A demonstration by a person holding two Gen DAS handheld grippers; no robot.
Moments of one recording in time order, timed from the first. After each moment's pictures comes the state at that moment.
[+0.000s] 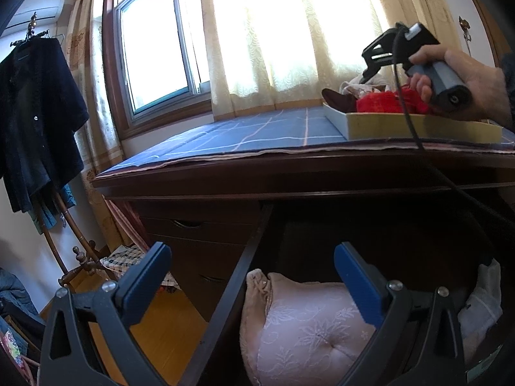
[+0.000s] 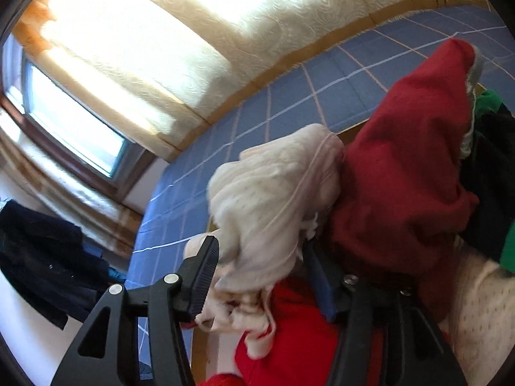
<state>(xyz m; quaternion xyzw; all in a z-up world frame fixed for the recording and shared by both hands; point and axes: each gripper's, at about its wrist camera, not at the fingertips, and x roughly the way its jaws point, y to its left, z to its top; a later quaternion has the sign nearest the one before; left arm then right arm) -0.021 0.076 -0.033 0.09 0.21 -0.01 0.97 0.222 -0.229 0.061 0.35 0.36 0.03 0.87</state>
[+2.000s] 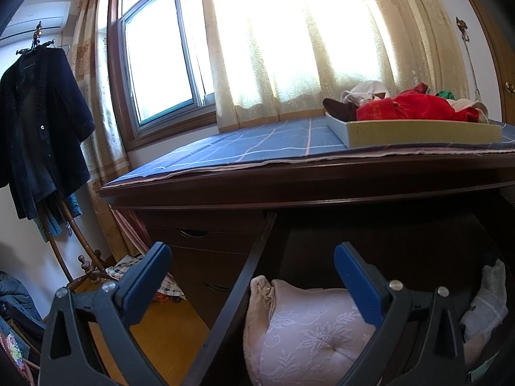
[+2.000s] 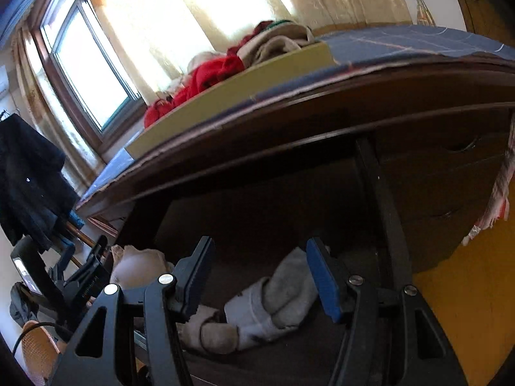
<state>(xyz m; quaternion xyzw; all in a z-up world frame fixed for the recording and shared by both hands) -0.027 0.074 -0.033 0.09 0.18 0.00 0.98 -0.115 -0.225 -0.037 0.22 0.34 -0.03 0.91</state>
